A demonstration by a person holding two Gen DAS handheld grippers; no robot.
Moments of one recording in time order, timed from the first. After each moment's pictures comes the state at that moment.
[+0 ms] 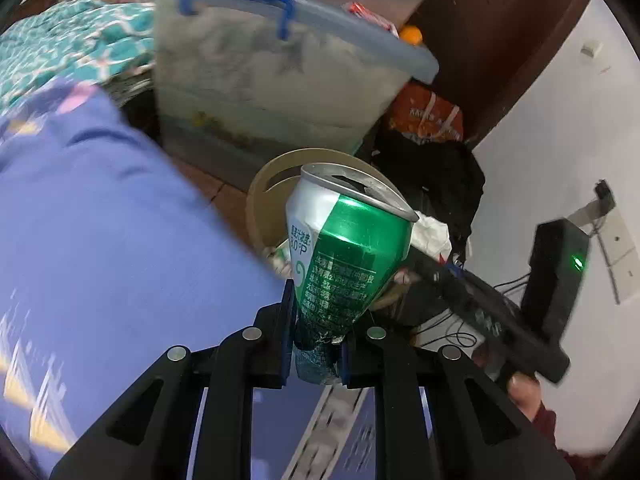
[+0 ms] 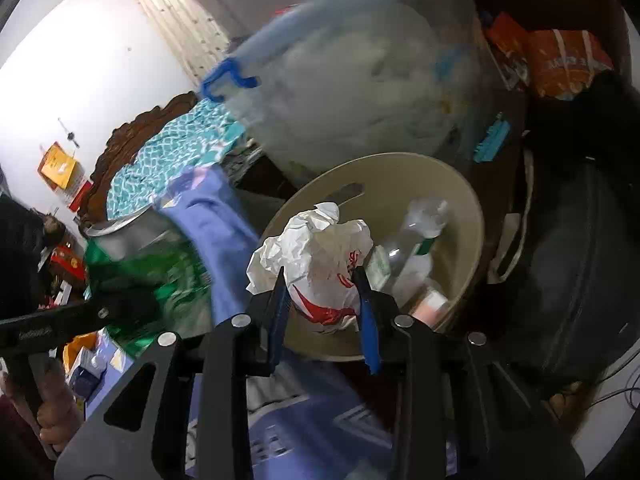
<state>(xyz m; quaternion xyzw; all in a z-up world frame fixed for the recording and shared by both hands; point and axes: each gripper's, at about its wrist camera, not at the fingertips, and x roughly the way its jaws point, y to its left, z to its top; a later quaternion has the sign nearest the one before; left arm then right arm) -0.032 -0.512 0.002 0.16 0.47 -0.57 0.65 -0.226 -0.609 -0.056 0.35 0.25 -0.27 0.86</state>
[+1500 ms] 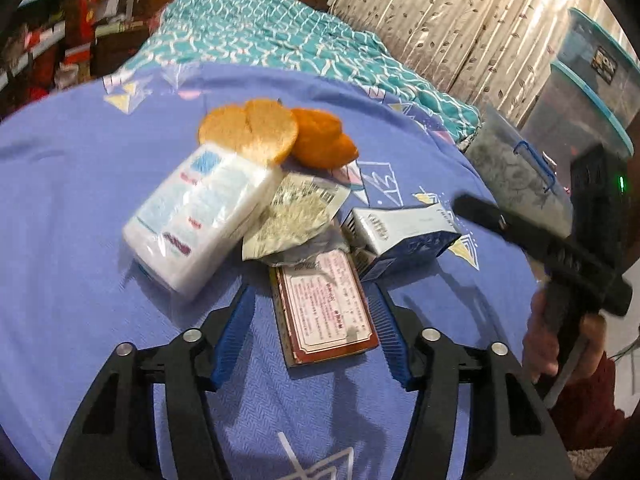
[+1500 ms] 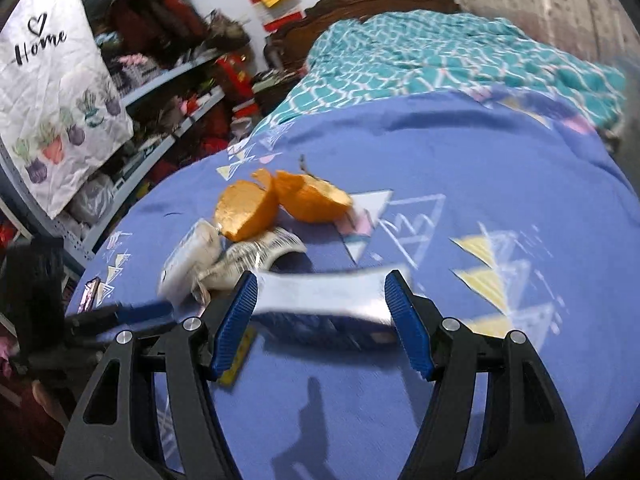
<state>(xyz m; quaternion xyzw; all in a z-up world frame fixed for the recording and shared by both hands) 0.057 -0.022 -0.009 -0.06 0.46 -0.27 0.84 0.066 -0.236 0.002 0.12 0.38 0.11 0.91</state>
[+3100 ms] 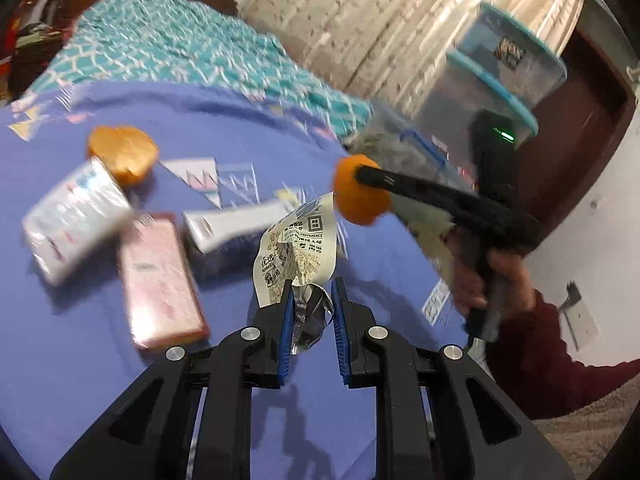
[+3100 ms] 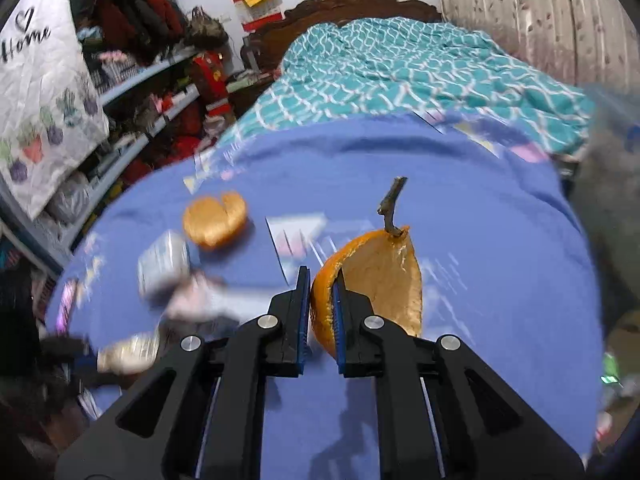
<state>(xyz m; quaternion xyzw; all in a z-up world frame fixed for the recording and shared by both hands) 0.006 -0.075 0.029 -0.08 0.43 -0.44 0.78 0.005 -0.318 0.034 0.09 0.40 0.05 0.91</state>
